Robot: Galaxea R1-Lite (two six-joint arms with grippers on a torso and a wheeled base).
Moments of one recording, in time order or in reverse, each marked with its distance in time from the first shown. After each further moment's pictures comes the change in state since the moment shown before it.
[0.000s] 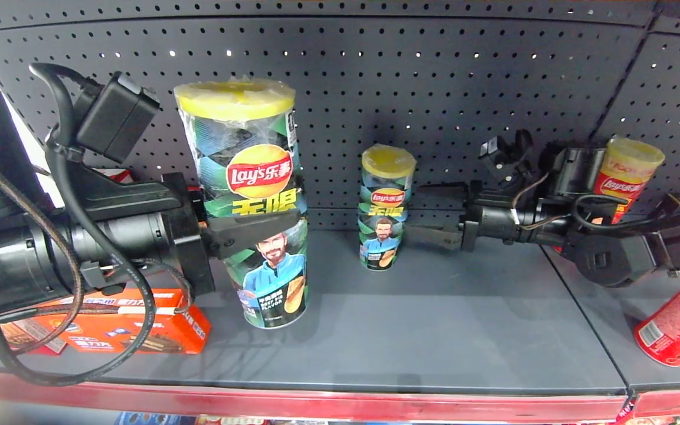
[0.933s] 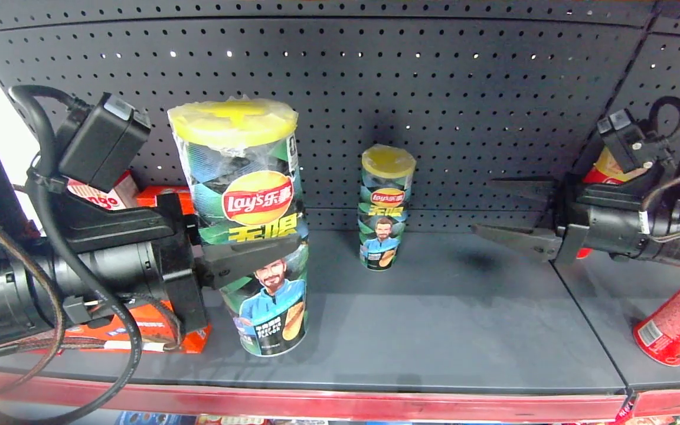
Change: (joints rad) left arm -0.053 -0.052 0.073 0.000 0.026 0.005; right arm -0.069 -0.385 0.296 0.080 -0.047 0.025
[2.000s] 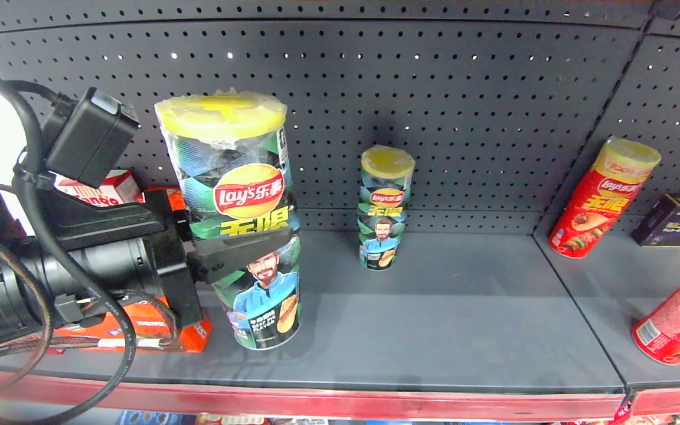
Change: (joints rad) left arm 0.000 -0.018 0.002 0.000 0.064 0.002; right arm -0.052 -0.953 0.475 0.525 -0.621 0.196
